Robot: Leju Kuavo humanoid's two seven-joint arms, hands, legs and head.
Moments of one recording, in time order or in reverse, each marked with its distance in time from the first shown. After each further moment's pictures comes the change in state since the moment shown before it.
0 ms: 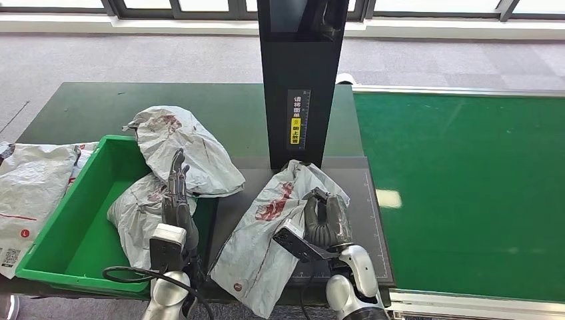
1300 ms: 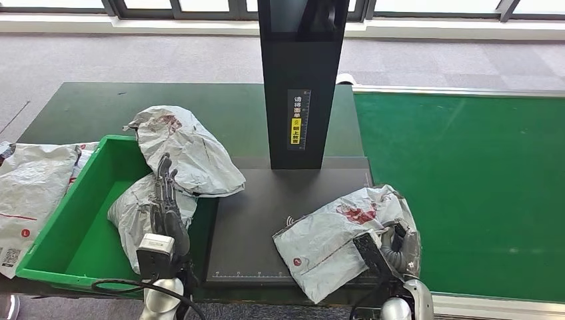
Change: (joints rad) left arm 0.040 0.005 0.018 -0.048 0.017 0.000 -0.035; right arm 0.110 -0.049 -0.432 0.020 -0.077 -0.024 -0.061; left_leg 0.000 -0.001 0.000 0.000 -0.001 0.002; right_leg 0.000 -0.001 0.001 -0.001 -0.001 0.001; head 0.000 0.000
